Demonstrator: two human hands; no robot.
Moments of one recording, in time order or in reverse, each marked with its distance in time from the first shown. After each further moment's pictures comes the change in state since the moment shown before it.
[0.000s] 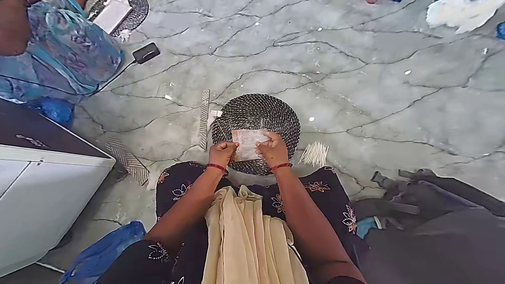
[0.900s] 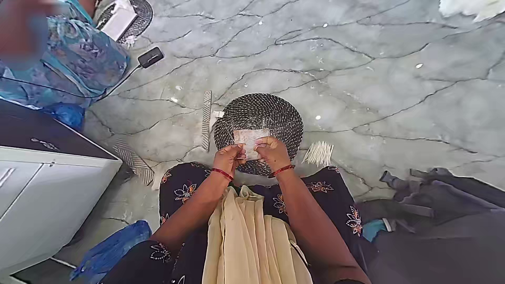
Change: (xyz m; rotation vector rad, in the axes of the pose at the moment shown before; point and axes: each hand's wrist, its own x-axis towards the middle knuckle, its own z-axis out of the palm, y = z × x) left_hand -0.027 0.017 0.020 -0.443 0.001 -0.191; right_hand -0.011 -0.003 -0.005 0.037 -0.106 -0.041
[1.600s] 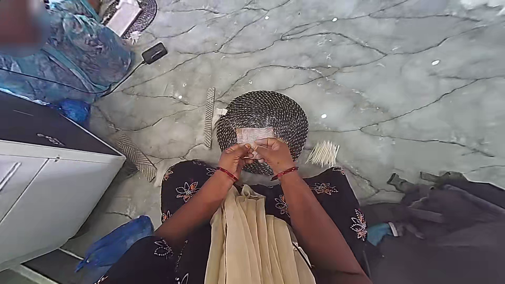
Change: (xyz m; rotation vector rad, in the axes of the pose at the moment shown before) left_hand 0.002 -0.009 0.003 -0.056 -0.094 -0.002; right_hand -0.006 -0.003 0.002 0.101 -0.045 0.024
